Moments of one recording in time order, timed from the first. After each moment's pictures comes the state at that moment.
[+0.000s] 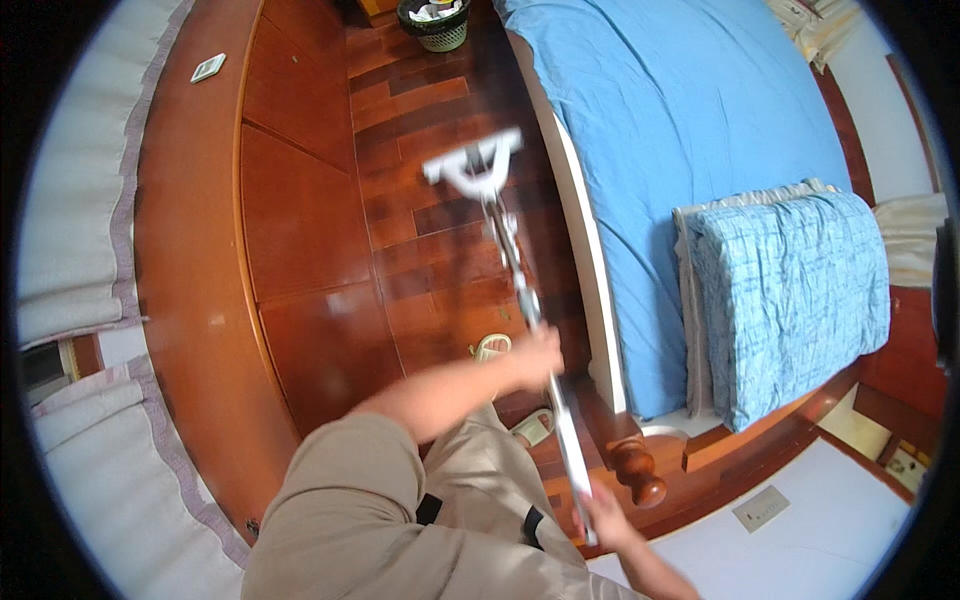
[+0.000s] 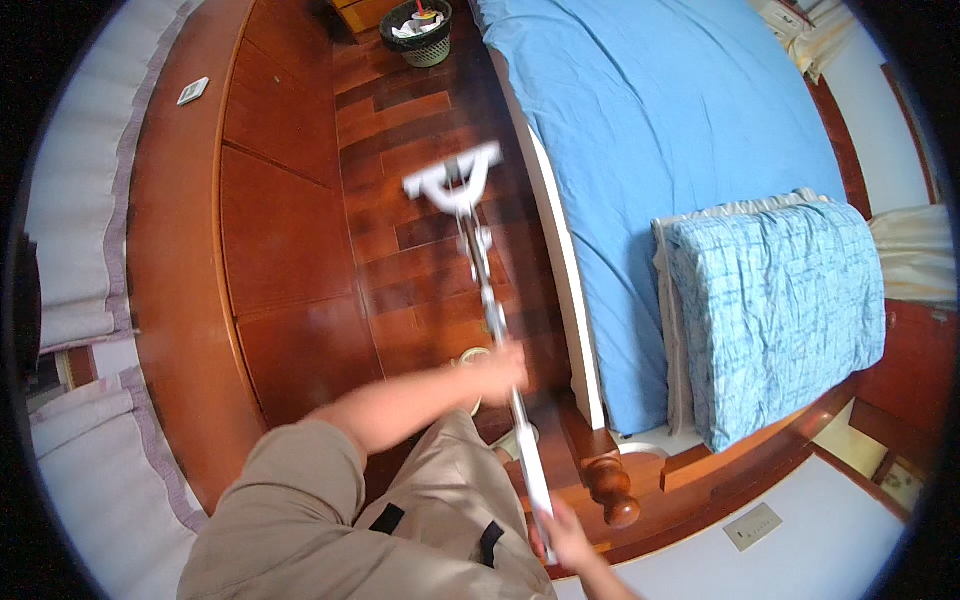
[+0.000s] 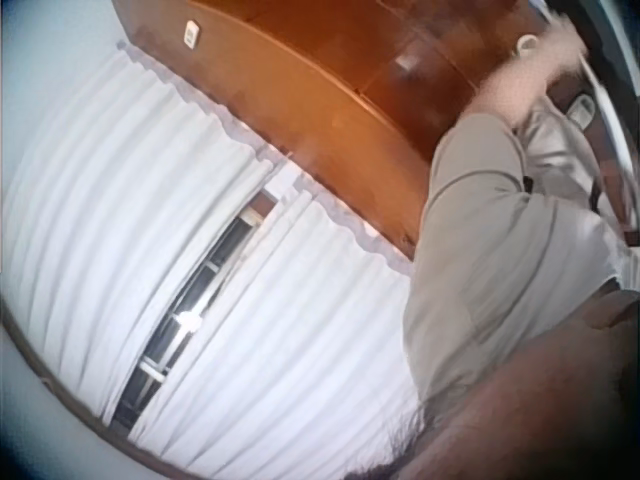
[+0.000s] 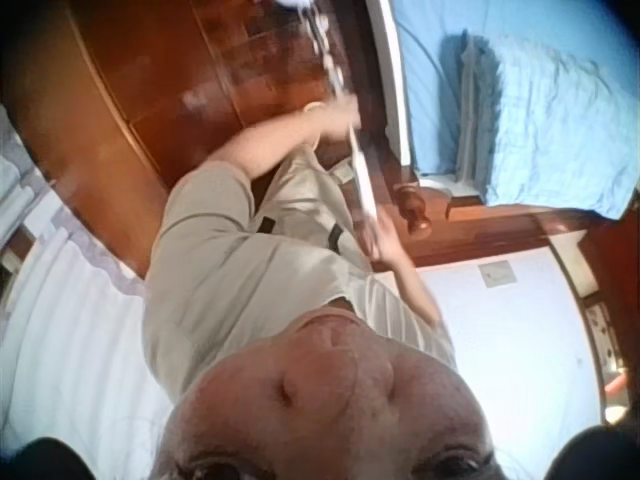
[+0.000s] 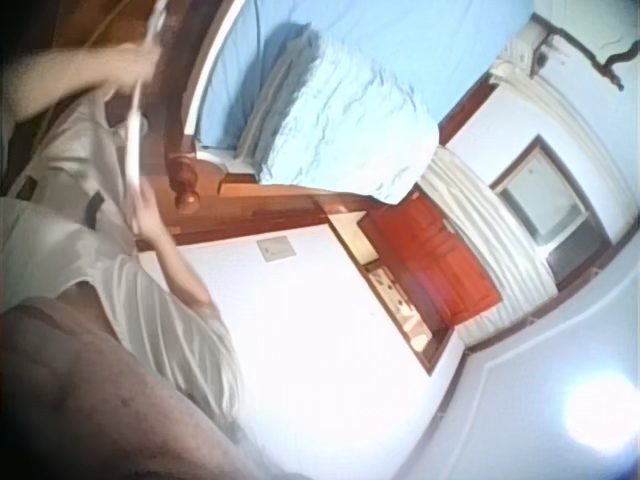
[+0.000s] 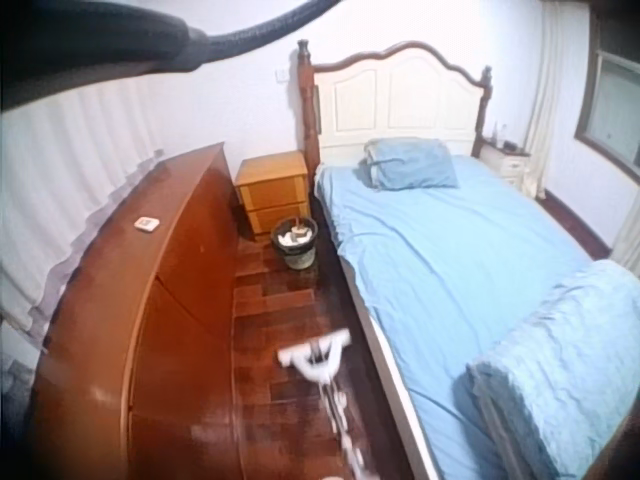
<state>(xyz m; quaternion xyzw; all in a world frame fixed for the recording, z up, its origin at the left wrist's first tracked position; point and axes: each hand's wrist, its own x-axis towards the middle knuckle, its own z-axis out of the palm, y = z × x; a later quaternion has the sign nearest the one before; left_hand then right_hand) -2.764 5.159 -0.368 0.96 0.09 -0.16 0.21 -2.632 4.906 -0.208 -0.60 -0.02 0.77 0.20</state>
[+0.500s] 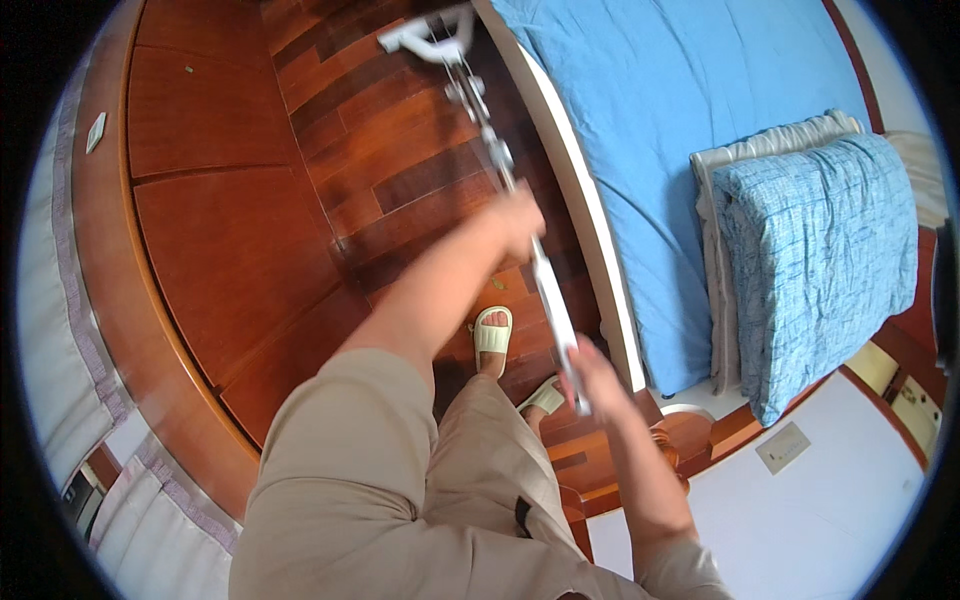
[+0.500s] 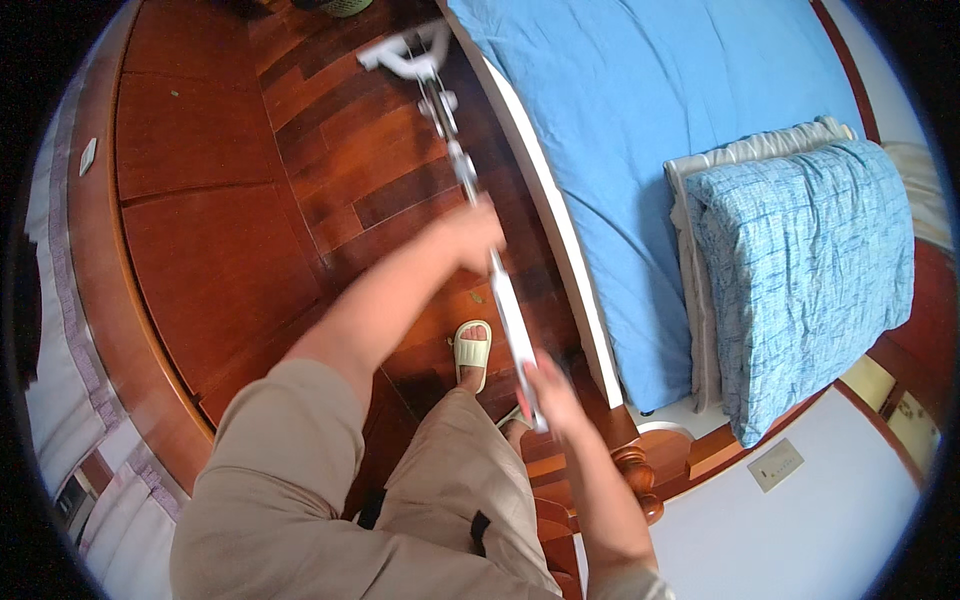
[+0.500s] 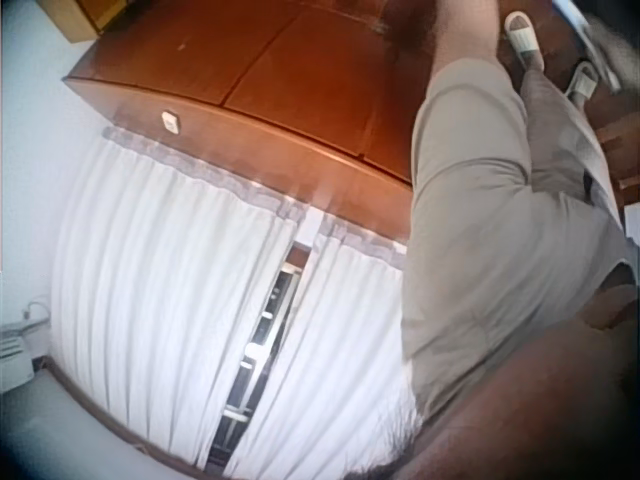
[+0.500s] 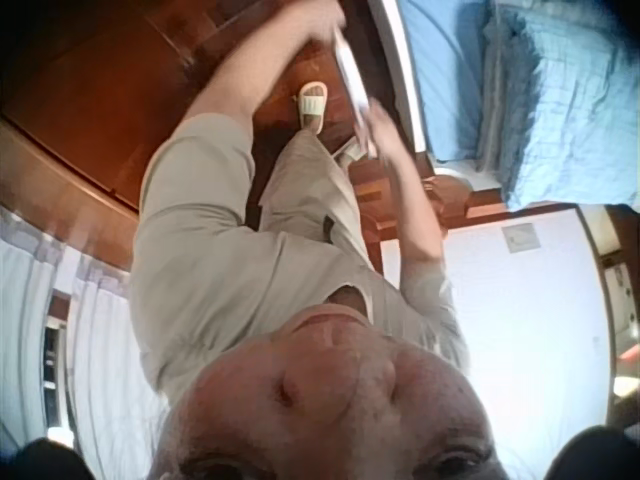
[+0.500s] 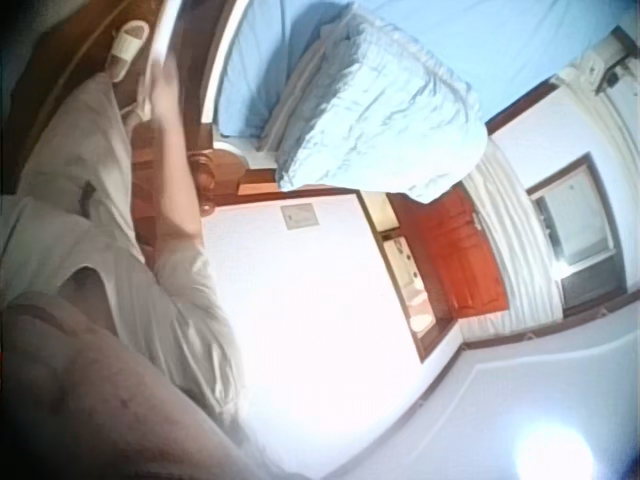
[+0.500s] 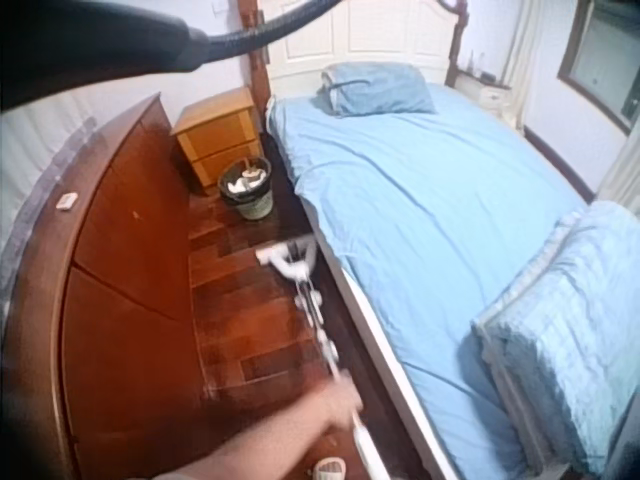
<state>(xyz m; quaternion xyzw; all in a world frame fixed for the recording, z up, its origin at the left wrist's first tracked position) -2.734 5.369 -0.507 0.94 0.09 -0.25 0.22 -2.632 5.119 -0.390 -0.61 -0.02 0.75 0.27</state>
